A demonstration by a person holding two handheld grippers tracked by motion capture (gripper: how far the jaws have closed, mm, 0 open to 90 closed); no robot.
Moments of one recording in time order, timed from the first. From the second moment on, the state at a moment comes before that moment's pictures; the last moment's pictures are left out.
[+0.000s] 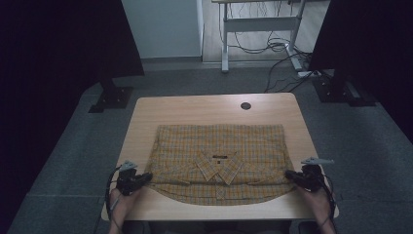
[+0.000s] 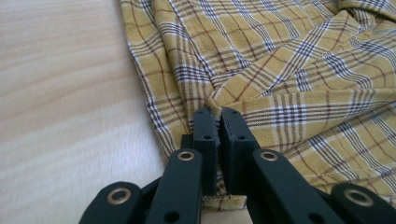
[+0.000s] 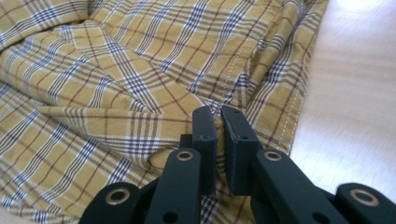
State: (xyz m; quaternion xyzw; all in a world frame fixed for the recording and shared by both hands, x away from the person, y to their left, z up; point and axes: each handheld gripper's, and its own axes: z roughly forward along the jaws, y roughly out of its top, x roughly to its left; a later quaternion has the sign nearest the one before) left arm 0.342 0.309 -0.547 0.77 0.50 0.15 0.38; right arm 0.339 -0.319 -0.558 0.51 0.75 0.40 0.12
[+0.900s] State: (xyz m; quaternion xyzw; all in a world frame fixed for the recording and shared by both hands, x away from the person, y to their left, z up) left arm 0.367 0.271 -0.506 0.77 0.45 0.17 0.42; right arm 0.335 -0.294 -0.525 0.46 0.75 0.44 0.19
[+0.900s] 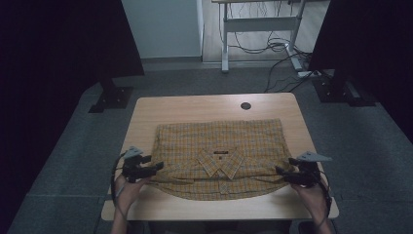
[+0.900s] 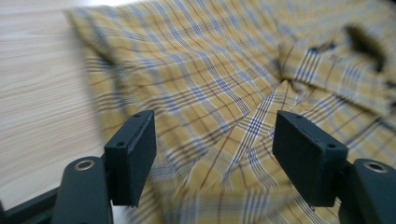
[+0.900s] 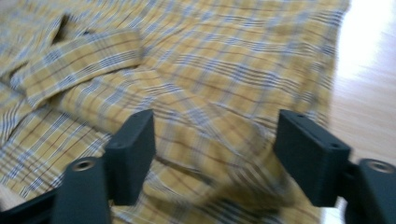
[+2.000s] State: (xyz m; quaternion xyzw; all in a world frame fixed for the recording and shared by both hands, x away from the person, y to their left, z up) left arm 0.343 0.207 -0.533 0.83 0.41 0.16 0.34; right arm 0.373 -0.286 -0.563 0.45 0.79 0.37 0.21
